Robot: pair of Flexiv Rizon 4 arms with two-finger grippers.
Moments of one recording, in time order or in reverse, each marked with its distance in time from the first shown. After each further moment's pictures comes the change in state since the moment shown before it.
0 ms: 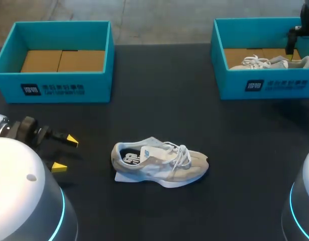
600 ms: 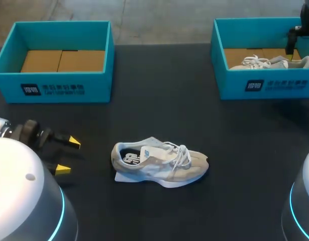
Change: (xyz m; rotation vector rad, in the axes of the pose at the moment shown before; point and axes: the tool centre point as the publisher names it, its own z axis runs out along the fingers) left arm -0.001 0.005 0.011 0.016 -0.034 0.004; right arm 0.000 0.000 0.000 0.000 0.000 0.000
